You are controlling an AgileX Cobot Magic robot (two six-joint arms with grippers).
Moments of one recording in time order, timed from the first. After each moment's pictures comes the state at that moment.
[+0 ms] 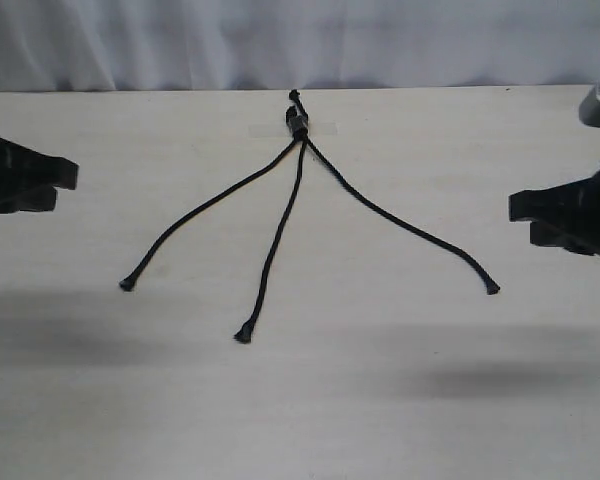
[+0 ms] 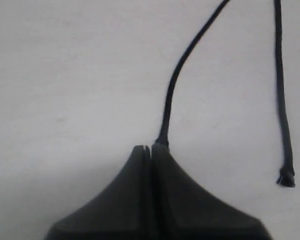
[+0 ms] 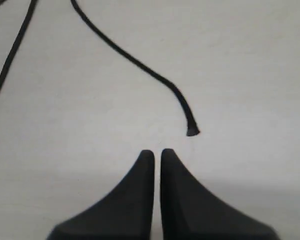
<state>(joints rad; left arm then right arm) 0.04 1.39 -0.82 -0.36 0.58 0.25 0.05 1.25 -0.71 0.29 0.57 -0.09</state>
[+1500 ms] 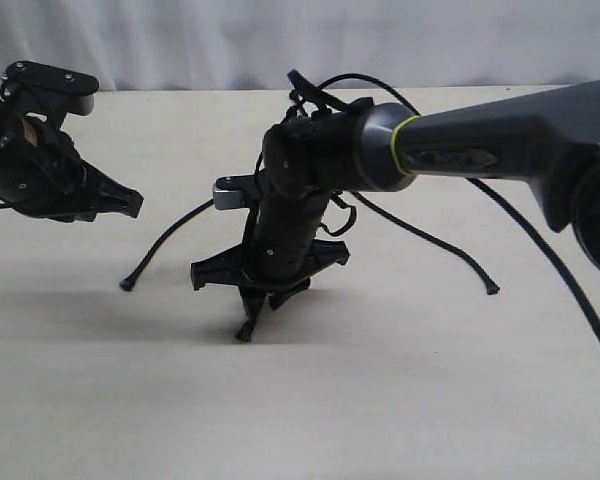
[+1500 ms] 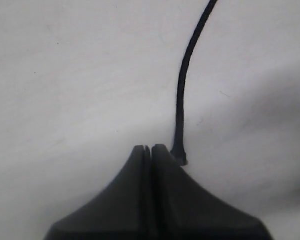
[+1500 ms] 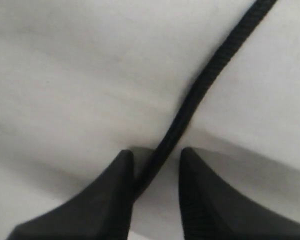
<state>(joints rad) -0.16 1.59 -0.93 0.10 0.57 -0.13 0.68 2.20 -1.51 0.18 0.83 0.29</state>
